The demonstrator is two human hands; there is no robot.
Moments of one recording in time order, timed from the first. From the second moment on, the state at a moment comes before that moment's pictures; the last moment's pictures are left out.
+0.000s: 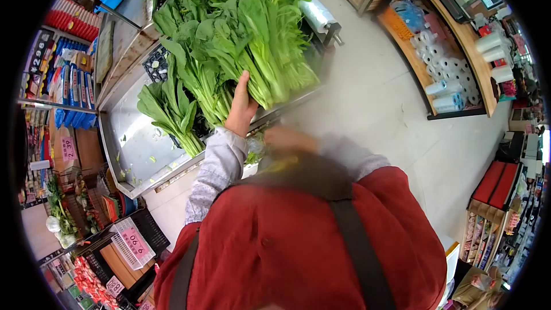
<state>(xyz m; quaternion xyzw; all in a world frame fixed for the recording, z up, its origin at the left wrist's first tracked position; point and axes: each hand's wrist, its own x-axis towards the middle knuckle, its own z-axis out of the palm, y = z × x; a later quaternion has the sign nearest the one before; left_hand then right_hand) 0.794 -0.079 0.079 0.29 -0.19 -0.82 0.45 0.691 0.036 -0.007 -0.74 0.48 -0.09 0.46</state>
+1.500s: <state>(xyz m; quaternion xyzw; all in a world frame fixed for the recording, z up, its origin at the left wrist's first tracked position) 0.872 0.022 0.129 -0.07 -0.20 -0.95 0.24 0.717 0.042 0.103 -0.45 0.43 -0.39 0.68</state>
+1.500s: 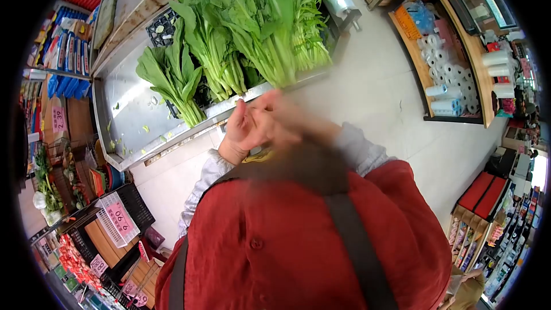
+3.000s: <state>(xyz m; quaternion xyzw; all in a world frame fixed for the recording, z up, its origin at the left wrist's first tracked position) 0.940 0.046 0.065 0.54 -0.37 -0.57 0.50 0.768 0.011 0.084 -0.51 0.41 -0.24 0.72</state>
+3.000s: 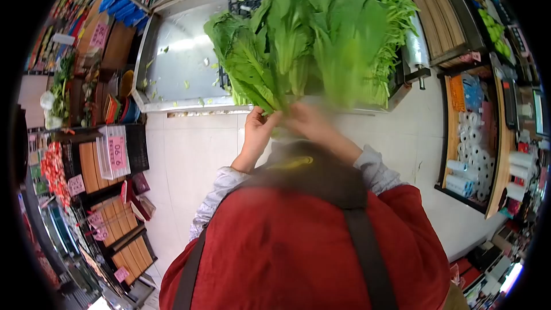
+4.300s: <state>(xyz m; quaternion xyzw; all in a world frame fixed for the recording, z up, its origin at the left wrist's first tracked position) 0.995 0.194 0.007 0.47 0.07 -0.48 0.73 0.845 0.000 -0.013 -0.73 0.24 0.04 0.63</state>
